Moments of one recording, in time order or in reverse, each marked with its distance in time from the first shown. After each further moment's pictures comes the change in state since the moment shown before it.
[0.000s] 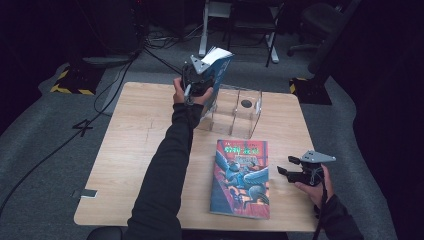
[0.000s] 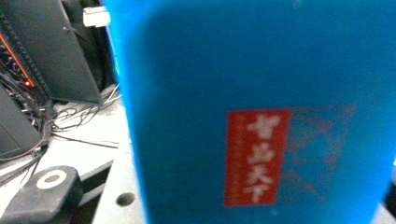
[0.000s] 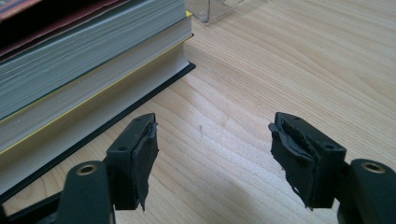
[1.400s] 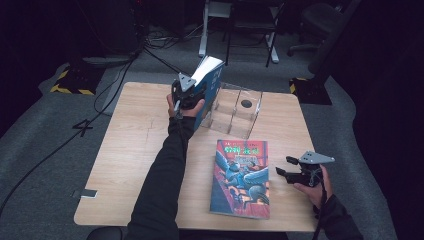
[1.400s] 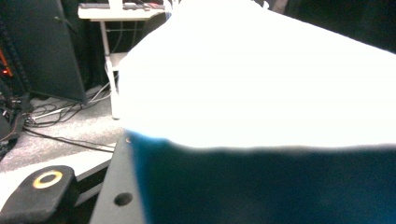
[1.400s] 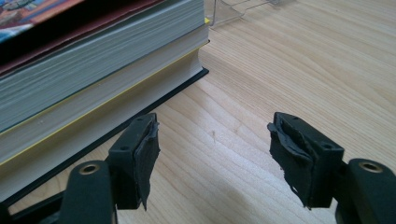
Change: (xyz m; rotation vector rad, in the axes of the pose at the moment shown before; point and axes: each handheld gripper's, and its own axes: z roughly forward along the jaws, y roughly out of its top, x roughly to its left) left arm 0.021 -0.064 0.011 -0.069 -0.053 -0.100; right arm 0.005 0.001 0.000 -0.015 0.023 -0.025
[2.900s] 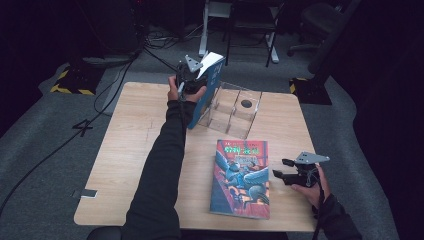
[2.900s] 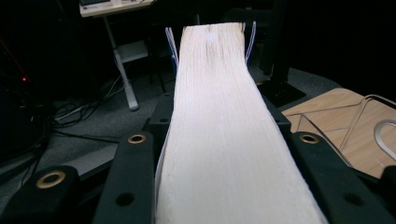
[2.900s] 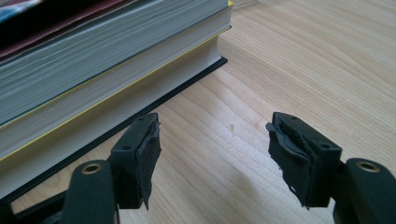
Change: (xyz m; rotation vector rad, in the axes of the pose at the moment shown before) left arm 0.003 0.051 0.013 0.103 0.029 0.116; right arm 0.004 0.000 0.009 0.043 0.057 -0.021
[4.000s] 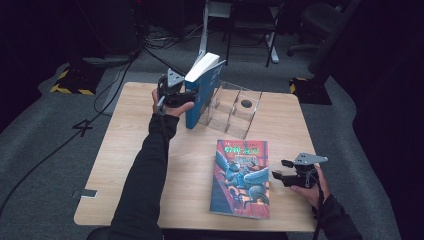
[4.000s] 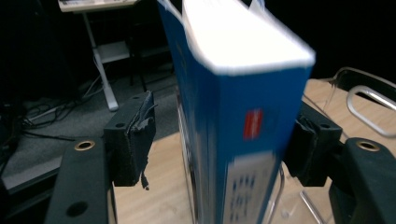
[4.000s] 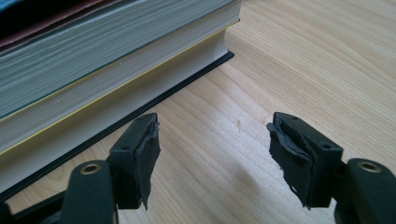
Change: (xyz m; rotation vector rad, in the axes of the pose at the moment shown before) left arm 0.027 -0.049 -0.037 -0.027 -0.100 -0.034; right arm 0.003 0.000 0.001 0.023 0.006 -0.018
